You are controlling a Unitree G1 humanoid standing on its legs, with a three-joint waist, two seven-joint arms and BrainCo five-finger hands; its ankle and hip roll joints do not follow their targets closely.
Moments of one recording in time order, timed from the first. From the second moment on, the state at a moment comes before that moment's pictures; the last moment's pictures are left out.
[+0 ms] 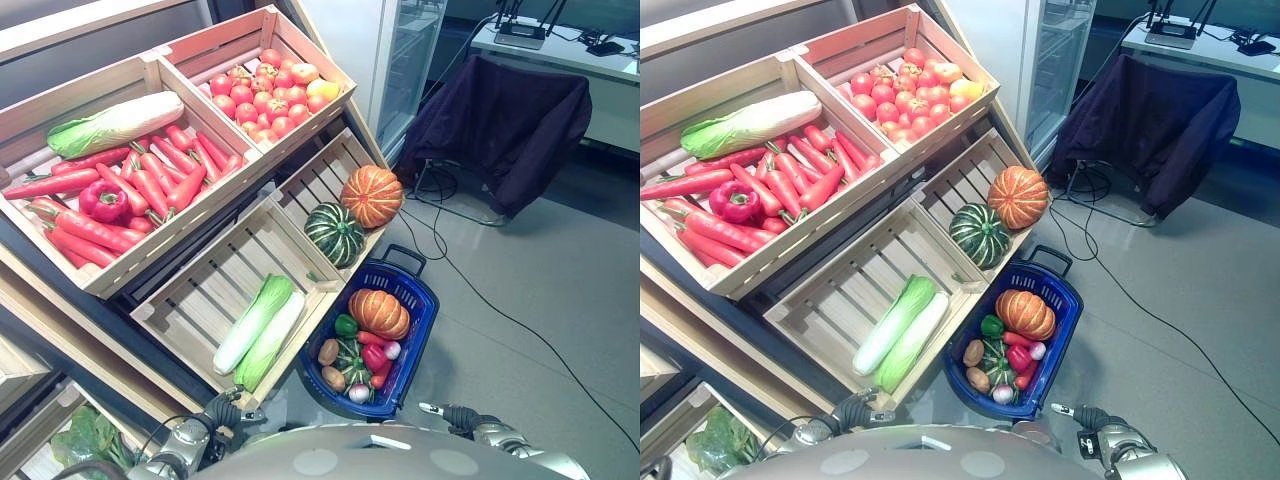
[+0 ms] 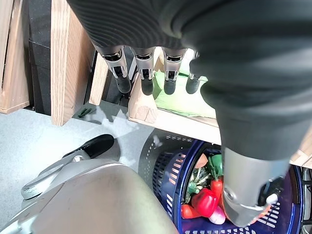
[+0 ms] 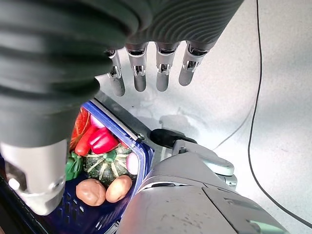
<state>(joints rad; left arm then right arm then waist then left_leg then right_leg) 0.02 0.29 -0.31 1.25 -0.04 -0.20 -0.12 -0.05 -0.29 0.17 1.34 0.14 0.05 0.07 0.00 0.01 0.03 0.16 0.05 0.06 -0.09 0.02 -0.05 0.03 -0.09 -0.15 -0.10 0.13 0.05</state>
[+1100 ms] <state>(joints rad) -0.06 0.29 -0.31 1.27 -0.09 -0.21 -0.09 -0.12 -0.29 0.17 1.36 0.19 0.05 0.04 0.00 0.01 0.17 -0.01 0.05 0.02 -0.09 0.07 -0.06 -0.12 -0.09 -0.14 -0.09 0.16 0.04</state>
